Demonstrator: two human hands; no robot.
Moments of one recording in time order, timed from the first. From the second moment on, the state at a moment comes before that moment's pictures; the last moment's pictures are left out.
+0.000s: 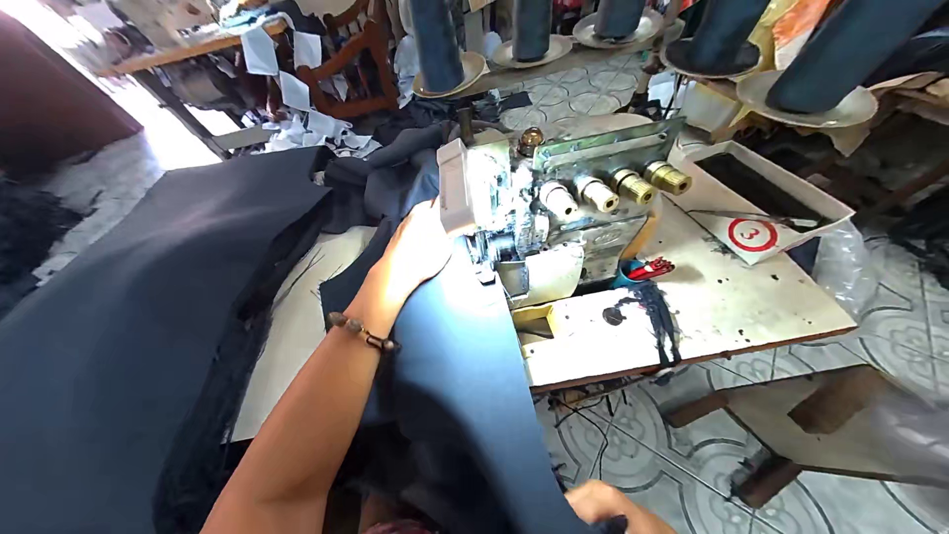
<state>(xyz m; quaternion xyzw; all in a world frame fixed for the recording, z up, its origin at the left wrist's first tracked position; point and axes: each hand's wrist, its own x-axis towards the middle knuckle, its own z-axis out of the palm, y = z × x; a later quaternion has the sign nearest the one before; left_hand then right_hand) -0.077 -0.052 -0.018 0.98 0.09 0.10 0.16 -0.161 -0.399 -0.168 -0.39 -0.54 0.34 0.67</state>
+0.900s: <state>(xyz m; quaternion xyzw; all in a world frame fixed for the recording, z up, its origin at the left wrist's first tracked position) -0.442 -0.147 -0.195 0.85 0.31 0.13 0.40 -0.151 -0.290 -0.129 -0.51 -0.11 0.23 0.82</state>
